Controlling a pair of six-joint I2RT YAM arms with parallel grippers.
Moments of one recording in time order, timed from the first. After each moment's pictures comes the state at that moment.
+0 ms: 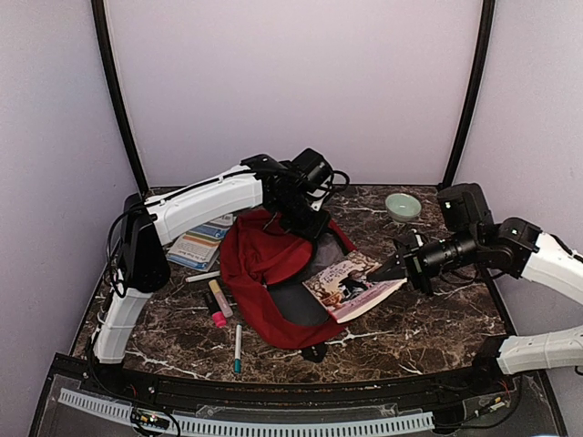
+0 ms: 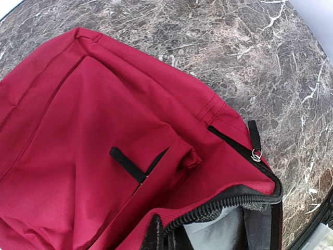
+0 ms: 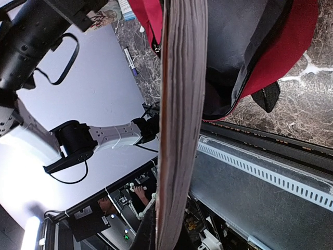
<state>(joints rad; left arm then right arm) -0.90 2.31 2.30 -1.03 -0.03 -0.31 0.73 0.96 0.87 -0.58 -0.69 1.44</state>
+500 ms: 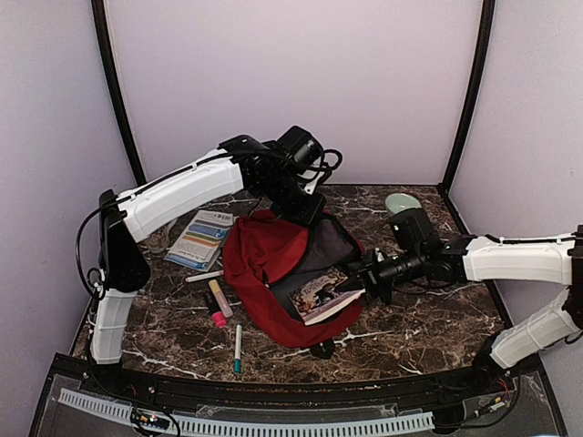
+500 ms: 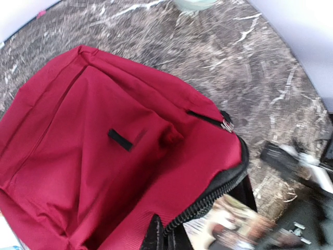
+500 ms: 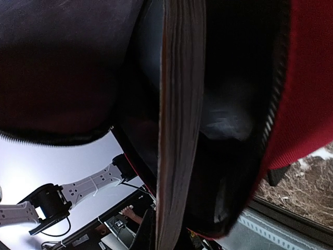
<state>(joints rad) -0.91 2.18 2.28 -1.07 0.00 -0.31 0.74 1.33 0.73 -0.14 -0.66 1.48</state>
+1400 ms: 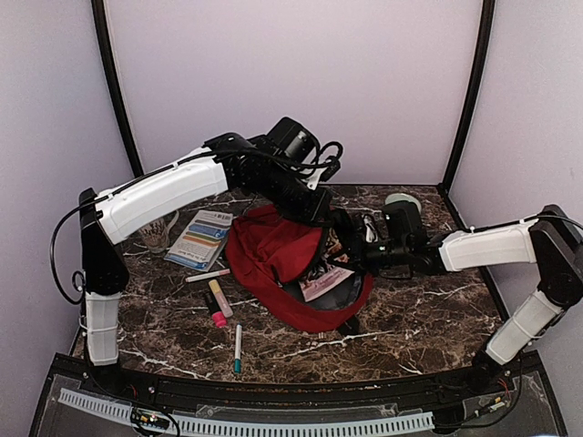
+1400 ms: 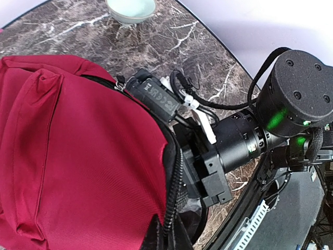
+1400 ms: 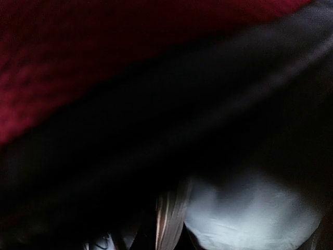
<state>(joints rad) -0.95 2.04 2.15 -0.95 0.19 -0.36 0.66 1.55 0.79 0.20 -0.51 0.88</state>
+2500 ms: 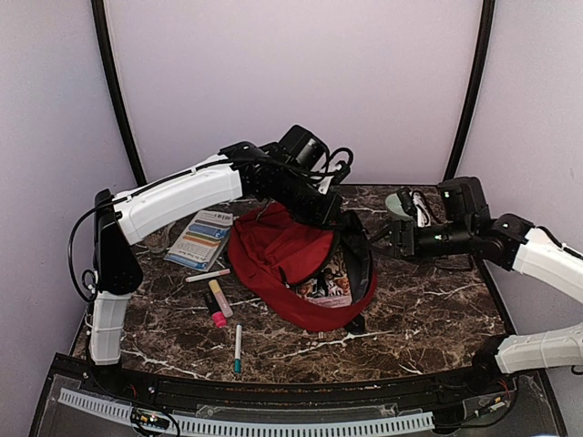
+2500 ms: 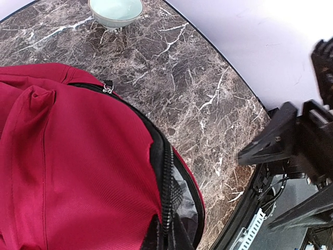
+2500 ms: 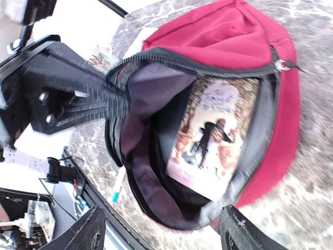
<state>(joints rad) -0.95 2.13 2.19 -0.86 0.25 -0.35 0.61 1.05 0.85 -0.42 -0.39 0.58</state>
